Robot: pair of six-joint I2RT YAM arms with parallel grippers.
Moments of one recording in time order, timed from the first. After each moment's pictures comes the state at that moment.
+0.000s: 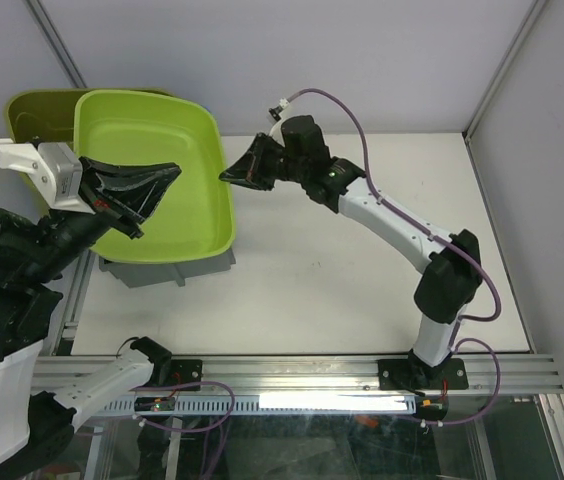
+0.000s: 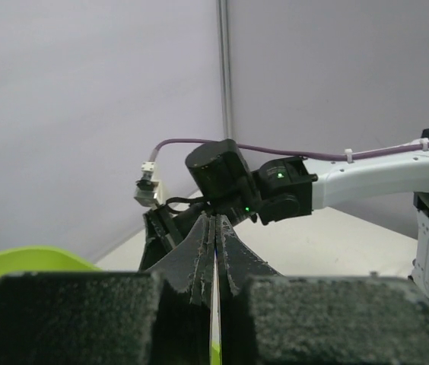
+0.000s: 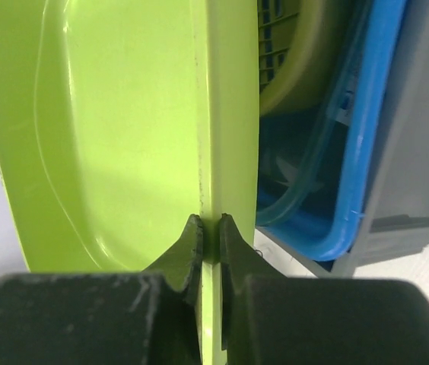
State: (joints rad) left arm -0.52 0.85 1.66 -0.51 0.35 -0.03; right arm 0.77 1.82 1.76 -0.25 -0.37 1.02
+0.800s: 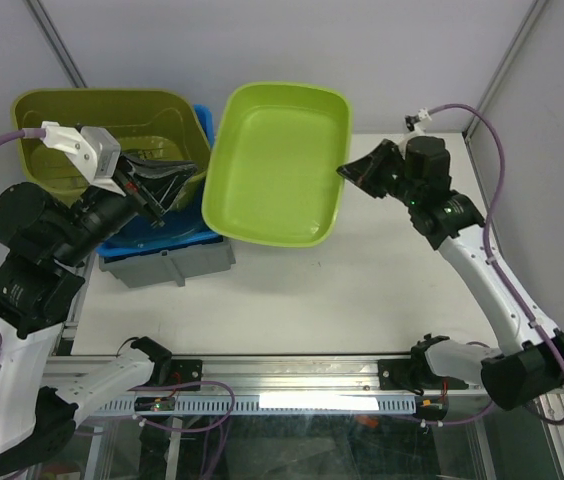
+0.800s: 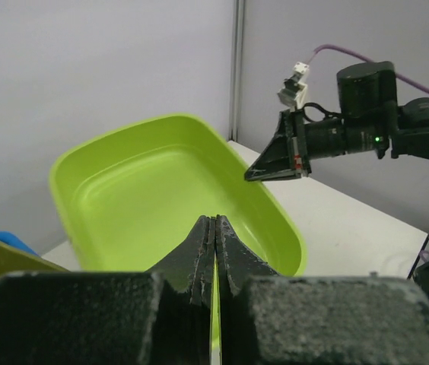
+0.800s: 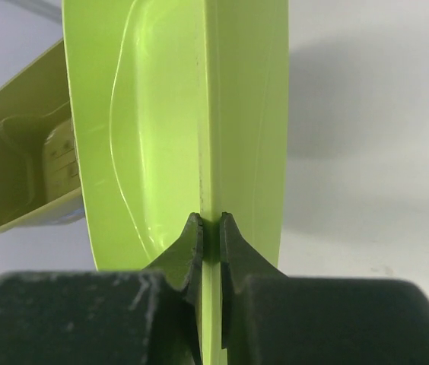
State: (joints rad) left arm -0.52 0.88 1.59 -0.50 0.30 -0.06; right arm 0.42 1.22 1.28 -0.36 -0.18 0.86
